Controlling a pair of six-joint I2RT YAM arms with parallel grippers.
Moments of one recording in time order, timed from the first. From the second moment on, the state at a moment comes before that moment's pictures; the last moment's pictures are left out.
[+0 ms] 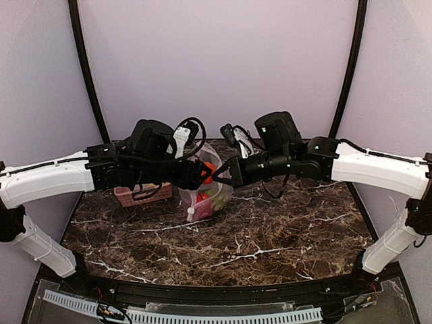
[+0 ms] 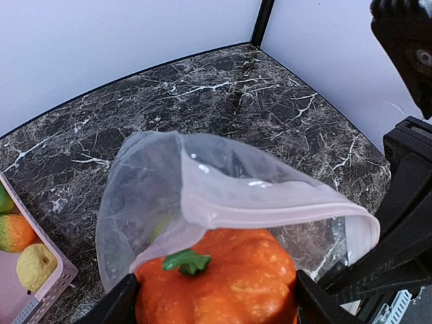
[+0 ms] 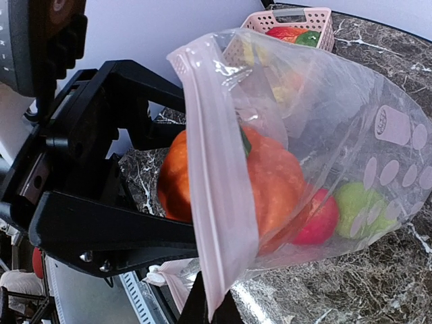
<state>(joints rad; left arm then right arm) -0.99 1.38 1.22 -0.39 -0.21 -0.32 0.99 1.50 1.32 -0.34 -0.27 0.48</state>
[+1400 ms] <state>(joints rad) -0.99 1.32 1.19 -0.43 -0.16 -0.37 1.01 1.50 1.32 -0.28 -0.33 0.50</state>
